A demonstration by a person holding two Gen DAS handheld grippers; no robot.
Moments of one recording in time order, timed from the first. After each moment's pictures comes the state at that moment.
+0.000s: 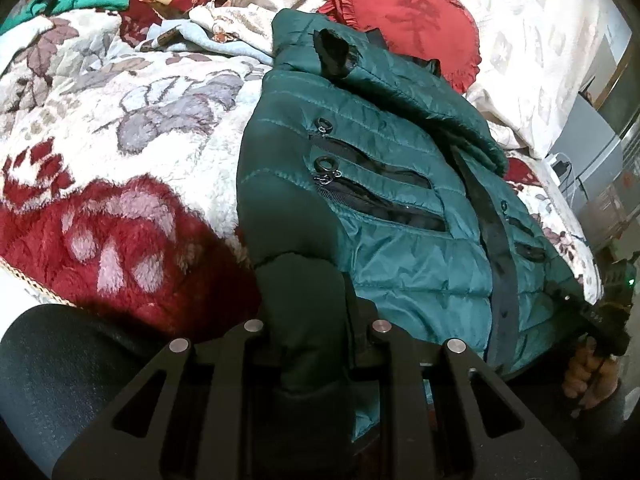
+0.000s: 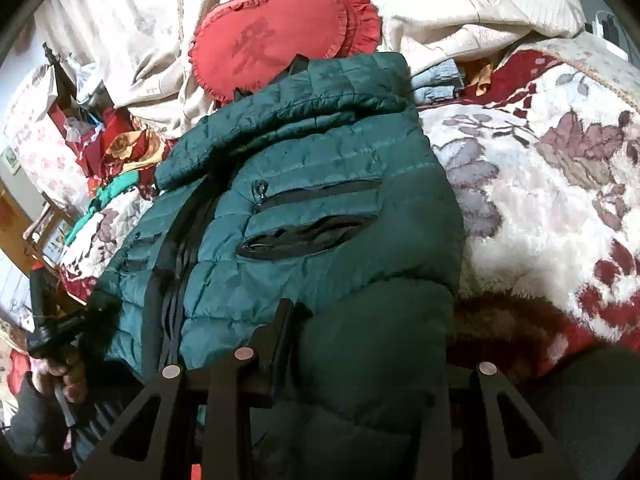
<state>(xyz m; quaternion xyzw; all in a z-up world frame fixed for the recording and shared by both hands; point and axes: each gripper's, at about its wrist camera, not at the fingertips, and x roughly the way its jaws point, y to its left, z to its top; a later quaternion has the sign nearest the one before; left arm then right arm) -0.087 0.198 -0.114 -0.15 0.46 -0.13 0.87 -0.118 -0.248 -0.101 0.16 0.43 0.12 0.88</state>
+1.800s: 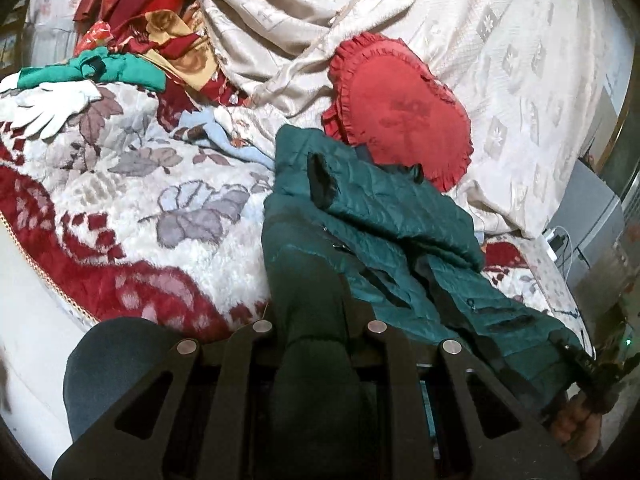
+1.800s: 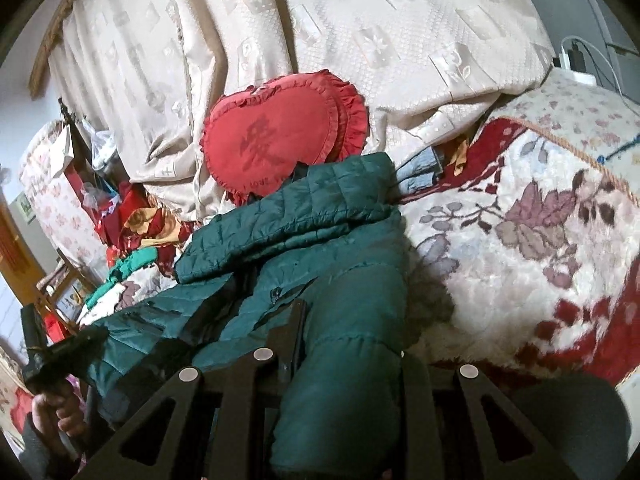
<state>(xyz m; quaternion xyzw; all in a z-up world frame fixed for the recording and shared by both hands) -0.116 0.201 -0.022 -0.20 0.33 -0.06 0.92 -0.145 -0.292 -0.030 0.20 0.31 0.10 0.92</state>
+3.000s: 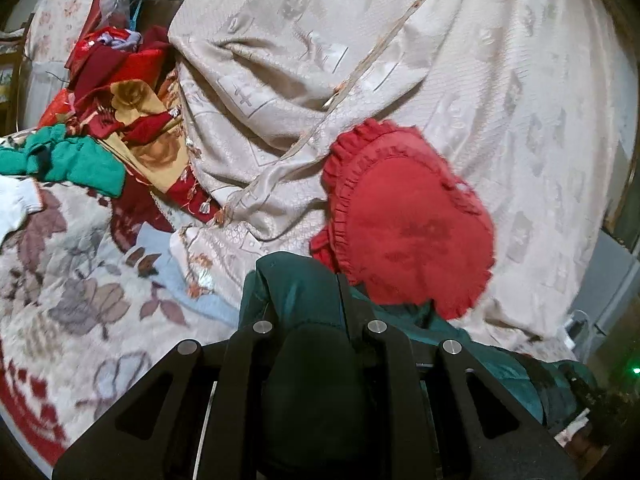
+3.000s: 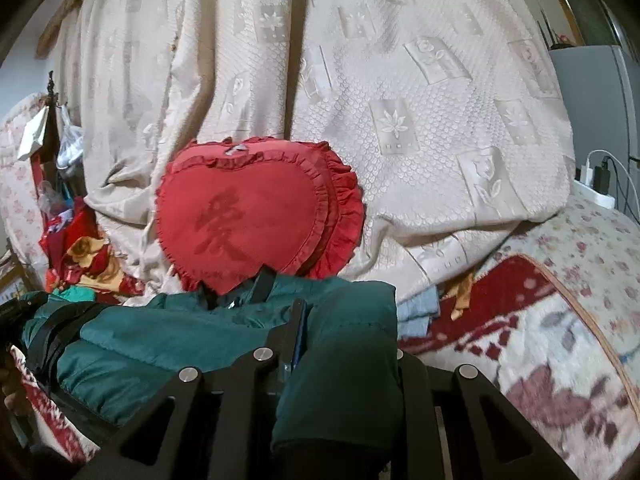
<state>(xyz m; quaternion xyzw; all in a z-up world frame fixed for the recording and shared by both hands) 0.075 0.194 0.047 -0.21 0.22 -0.01 0.95 0.042 -0.281 0.039 0.10 0.24 0.02 0.97</state>
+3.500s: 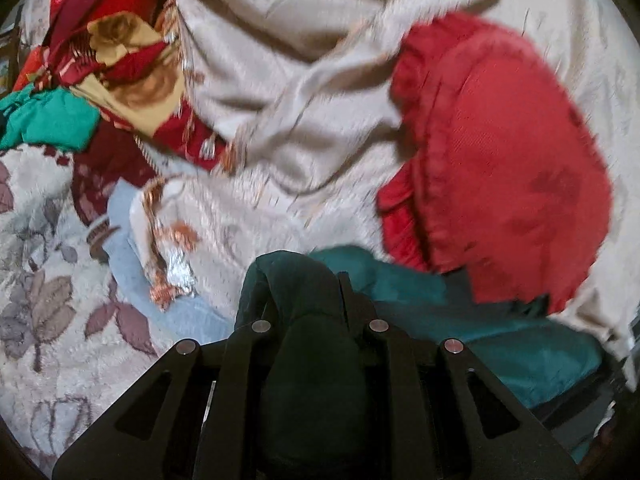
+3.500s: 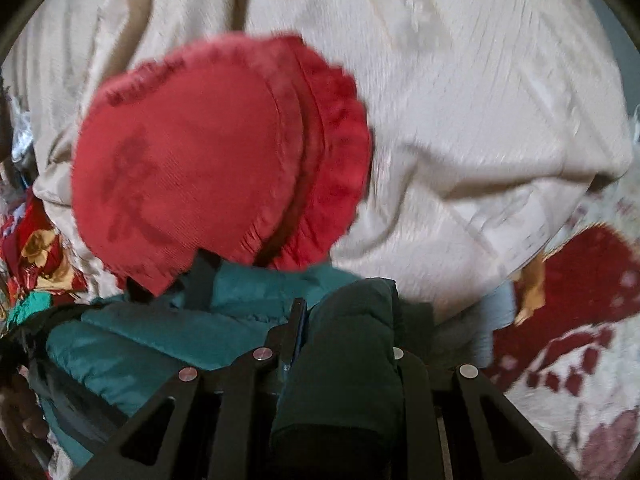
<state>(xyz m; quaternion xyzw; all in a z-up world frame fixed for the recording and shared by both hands) 0.228 0.182 -0.063 -0.18 0.33 0.06 0.92 0.226 -0.283 -0.053 0.12 0.35 0.02 0.93</state>
